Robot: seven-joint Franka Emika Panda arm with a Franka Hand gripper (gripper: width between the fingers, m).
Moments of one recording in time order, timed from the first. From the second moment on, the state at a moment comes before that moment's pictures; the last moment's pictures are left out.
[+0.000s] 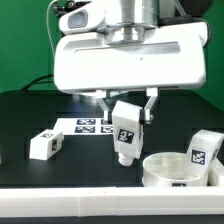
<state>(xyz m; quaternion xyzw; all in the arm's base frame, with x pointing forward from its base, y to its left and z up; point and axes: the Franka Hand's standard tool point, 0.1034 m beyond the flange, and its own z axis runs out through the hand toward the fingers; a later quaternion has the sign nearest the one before) 0.638 0.000 0.108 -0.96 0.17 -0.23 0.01</state>
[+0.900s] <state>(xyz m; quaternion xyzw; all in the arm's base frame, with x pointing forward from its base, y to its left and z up) 0.637 0.021 0.118 -0.93 0.18 -0.32 0.05</state>
